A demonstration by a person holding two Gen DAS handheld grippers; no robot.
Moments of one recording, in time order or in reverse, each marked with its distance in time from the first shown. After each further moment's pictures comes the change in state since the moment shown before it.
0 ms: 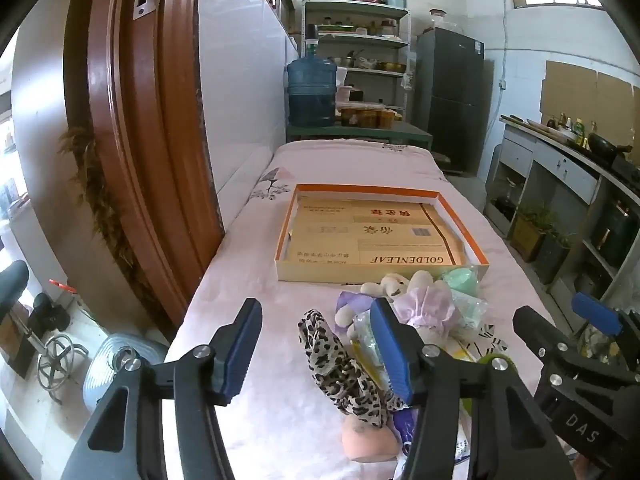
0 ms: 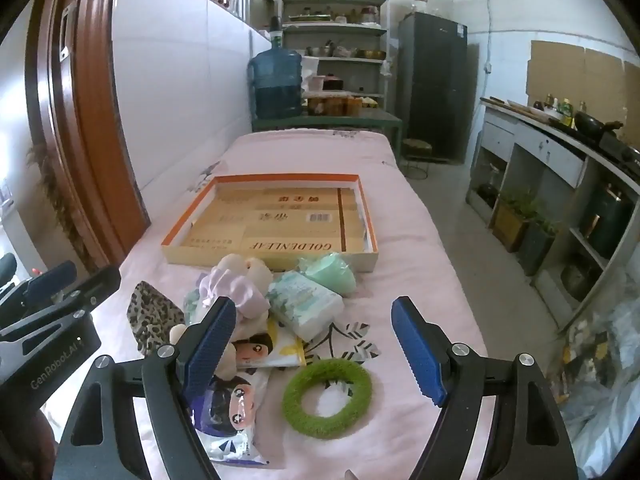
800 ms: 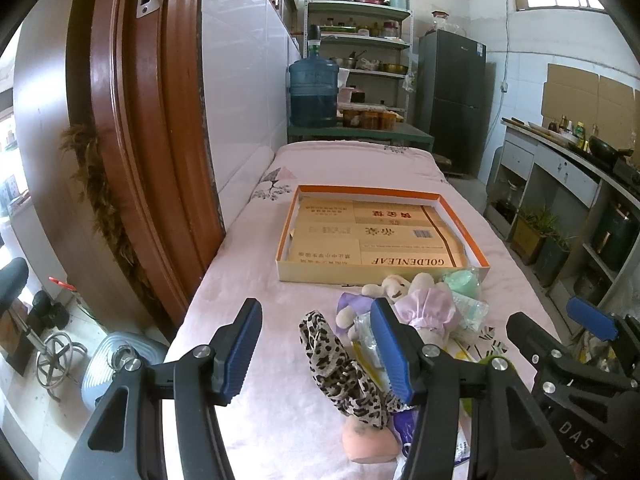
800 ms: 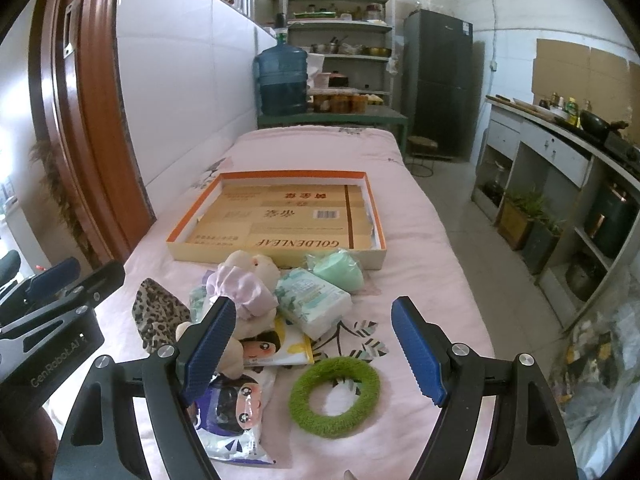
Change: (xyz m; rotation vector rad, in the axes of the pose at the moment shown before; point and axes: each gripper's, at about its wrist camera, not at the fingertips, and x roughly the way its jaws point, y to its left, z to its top) left arm 0.001 0.004 0.001 -0.011 0.001 -0.004; right arm 0.004 0.004 0.000 -0.003 0.013 0.018
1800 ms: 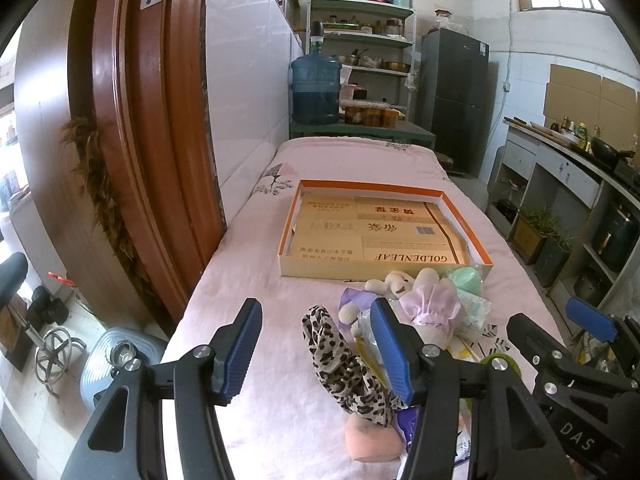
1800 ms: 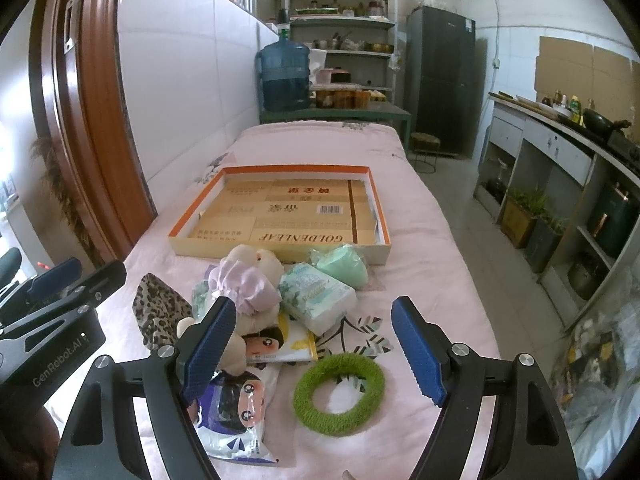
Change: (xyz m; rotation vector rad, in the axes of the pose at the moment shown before) left arm 0.001 0.004 -0.003 -0.010 0.007 0.001; right arm 0.002 0.002 -0.003 -0.002 0.010 0.007
